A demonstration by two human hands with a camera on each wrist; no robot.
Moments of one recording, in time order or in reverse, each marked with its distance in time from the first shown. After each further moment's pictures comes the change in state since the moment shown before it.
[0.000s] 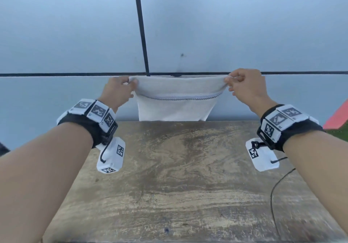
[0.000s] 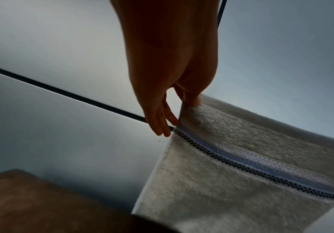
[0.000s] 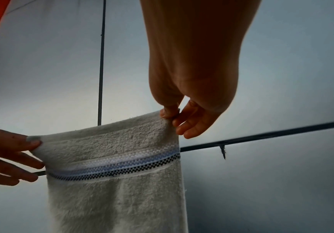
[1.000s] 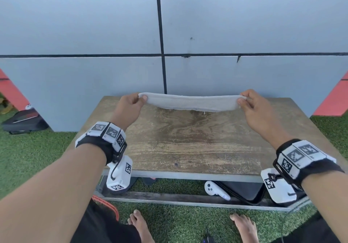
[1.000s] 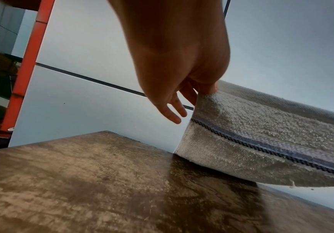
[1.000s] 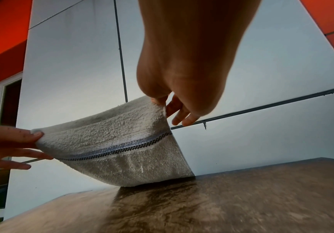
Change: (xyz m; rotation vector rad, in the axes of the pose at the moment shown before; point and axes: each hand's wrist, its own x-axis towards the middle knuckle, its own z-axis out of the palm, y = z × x) left_hand -0.194 -0.056 -0.032 0.092 -0.070 0.057; right_hand -0.208 0.021 -0.059 -0.044 -0.217 -0.101
